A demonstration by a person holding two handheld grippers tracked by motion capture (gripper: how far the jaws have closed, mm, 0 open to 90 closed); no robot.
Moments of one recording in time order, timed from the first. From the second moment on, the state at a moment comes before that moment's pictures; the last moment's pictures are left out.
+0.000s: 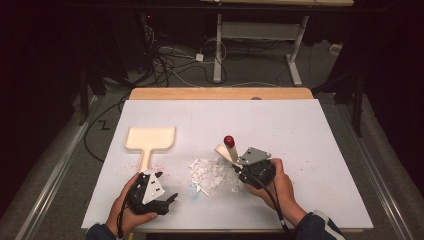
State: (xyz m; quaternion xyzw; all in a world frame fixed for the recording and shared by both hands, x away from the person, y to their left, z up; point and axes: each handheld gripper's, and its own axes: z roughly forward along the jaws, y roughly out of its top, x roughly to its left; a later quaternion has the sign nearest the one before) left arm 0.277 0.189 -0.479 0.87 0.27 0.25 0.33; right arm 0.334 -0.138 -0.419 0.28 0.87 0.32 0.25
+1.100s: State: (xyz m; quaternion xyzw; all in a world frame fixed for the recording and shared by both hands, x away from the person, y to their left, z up) left arm 0.277 0.190 -0.477 0.87 0.26 0.25 0.33; right arm 0.284 -0.206 -0.404 0.21 0.92 0.30 0.15
